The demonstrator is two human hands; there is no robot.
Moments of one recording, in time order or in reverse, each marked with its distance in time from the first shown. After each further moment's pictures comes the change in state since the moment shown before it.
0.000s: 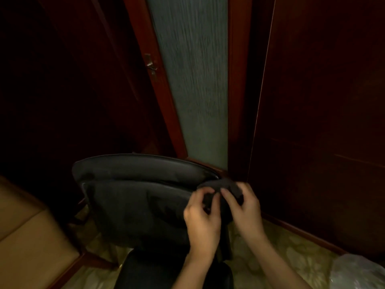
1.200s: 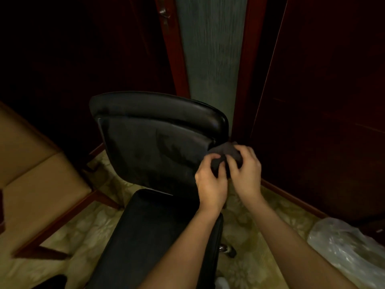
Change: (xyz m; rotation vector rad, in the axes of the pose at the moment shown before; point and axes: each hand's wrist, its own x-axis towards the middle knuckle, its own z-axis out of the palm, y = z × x) left_hand -0.086 -0.006 0.007 -0.020 -0.029 -0.147; right_hand -0.059 0.025 -0.021 -0.319 0.021 -0.209
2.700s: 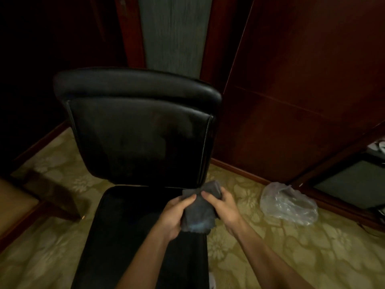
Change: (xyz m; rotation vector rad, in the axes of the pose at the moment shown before) left_hand -0.057 -0.110 -0.151 -0.674 -0.711 -1.019; right_hand -0.169 -0.047 0.057 0.557 -0.101 0.803
